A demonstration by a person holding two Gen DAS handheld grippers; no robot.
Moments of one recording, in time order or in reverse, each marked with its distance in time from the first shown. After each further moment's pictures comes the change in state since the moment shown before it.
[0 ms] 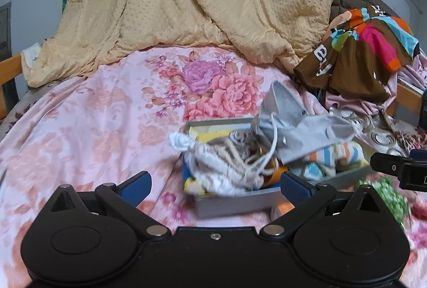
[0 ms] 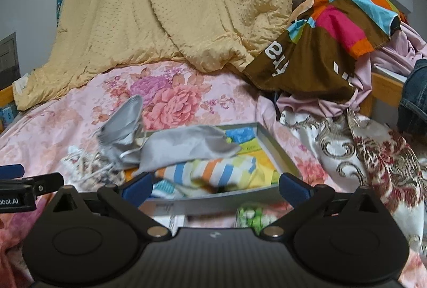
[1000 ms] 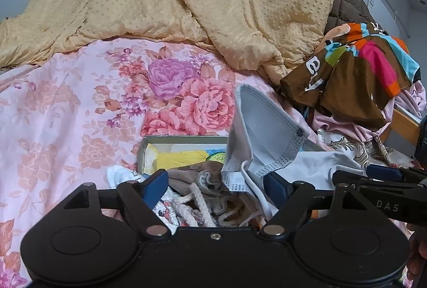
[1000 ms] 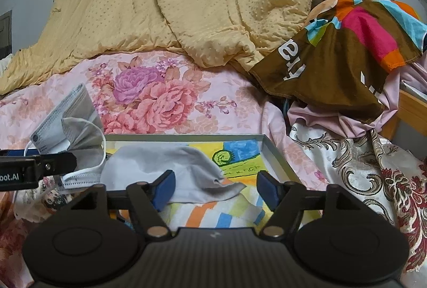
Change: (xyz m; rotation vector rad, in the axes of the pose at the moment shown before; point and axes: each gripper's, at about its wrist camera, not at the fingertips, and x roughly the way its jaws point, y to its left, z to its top) left arm 0.112 -0.004 0.035 -0.090 -0.022 -0.156; right arm 0.104 0.004 0.030 -0.092 -0.006 -0.038
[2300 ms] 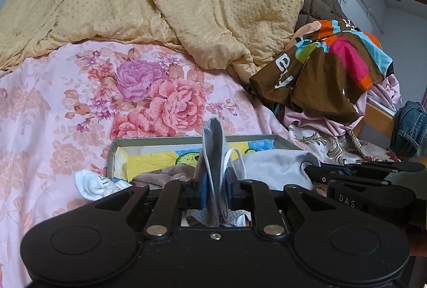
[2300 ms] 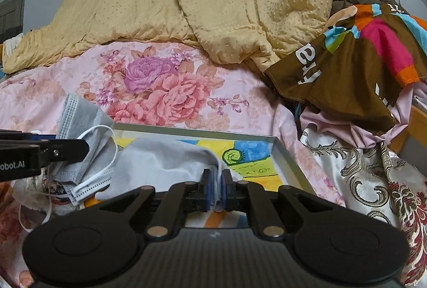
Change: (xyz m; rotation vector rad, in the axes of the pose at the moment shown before) left arm 0.003 -0.010 -0.002 0.042 -0.002 -0.133; right arm 0.008 0.017 -0.002 -0.092 0.017 0.015
